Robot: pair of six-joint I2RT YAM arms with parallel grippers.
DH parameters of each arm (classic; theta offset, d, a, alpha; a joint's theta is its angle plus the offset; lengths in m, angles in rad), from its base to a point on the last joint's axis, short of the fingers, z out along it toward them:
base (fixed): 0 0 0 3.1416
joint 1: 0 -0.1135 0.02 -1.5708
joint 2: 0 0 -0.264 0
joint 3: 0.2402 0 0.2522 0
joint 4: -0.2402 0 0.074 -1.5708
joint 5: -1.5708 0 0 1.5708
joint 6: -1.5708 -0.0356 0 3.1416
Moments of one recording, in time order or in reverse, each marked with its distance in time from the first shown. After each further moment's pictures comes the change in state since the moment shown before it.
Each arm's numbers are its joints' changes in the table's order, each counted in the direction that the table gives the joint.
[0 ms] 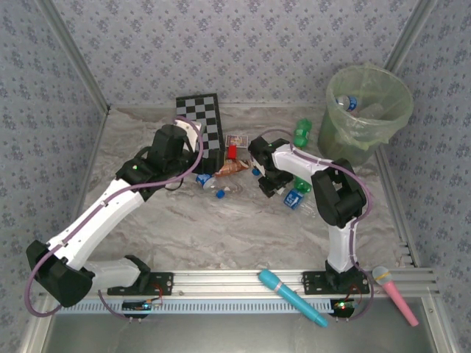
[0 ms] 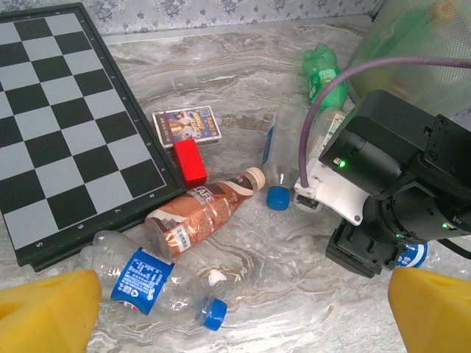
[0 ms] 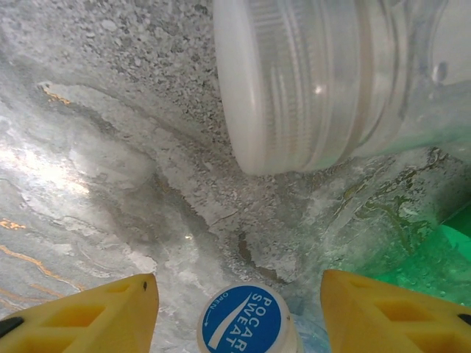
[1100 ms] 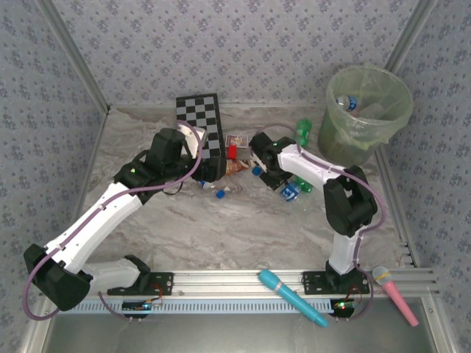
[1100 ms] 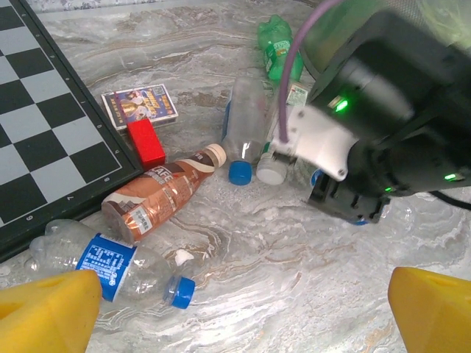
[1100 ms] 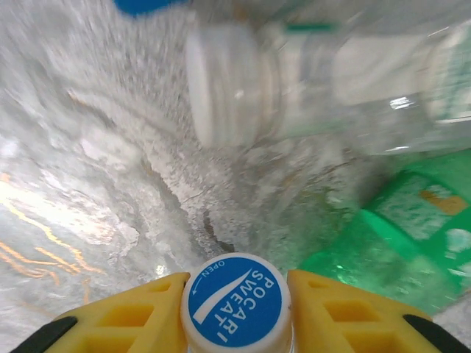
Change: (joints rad) left arm 0.000 0.029 -0.034 -0.009 -0.130 -0.030; right arm -0.017 0.137 -0.005 0.018 -0.062 0.039
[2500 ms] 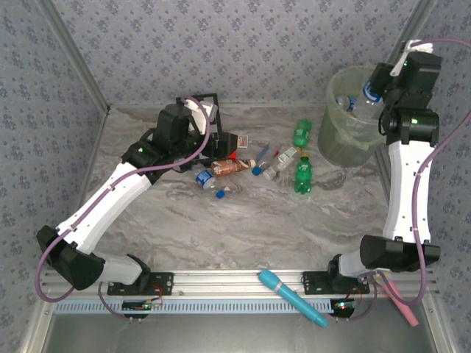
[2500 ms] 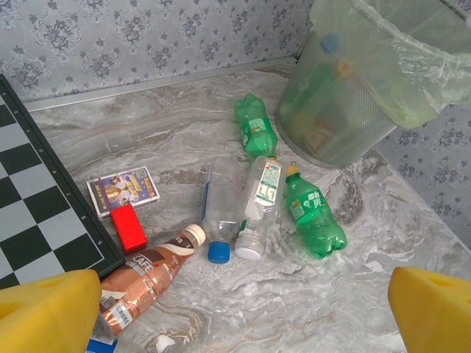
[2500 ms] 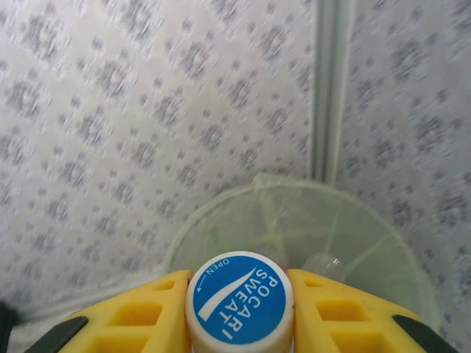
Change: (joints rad) left arm 0.000 -0.169 0.249 0.046 -0.016 0.000; right arm 0.735 0.396 0.477 0.338 0.185 -0.264
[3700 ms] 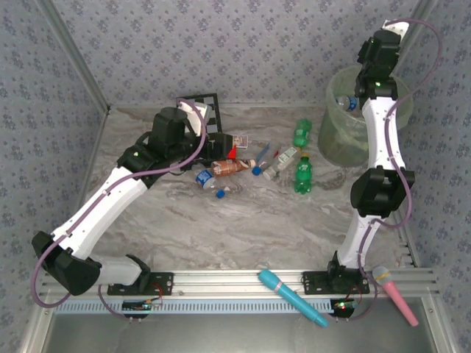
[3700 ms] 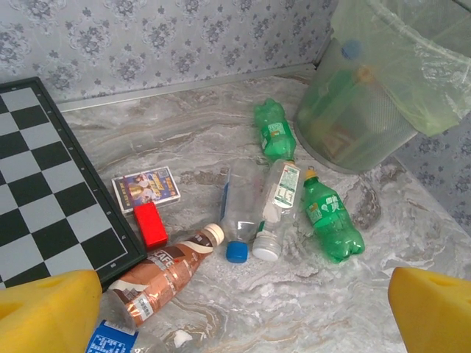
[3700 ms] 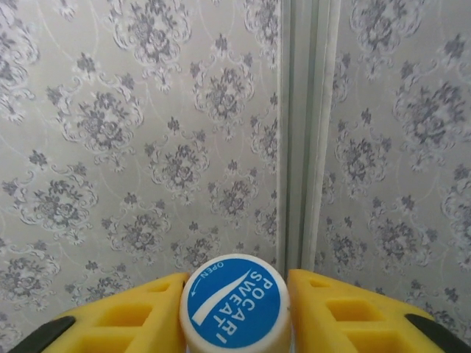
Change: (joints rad) left arm -0.008 0.045 -0.039 0.003 0.060 0.000; right arm -0.058 -0.535 0.276 0.369 -0.291 0.045
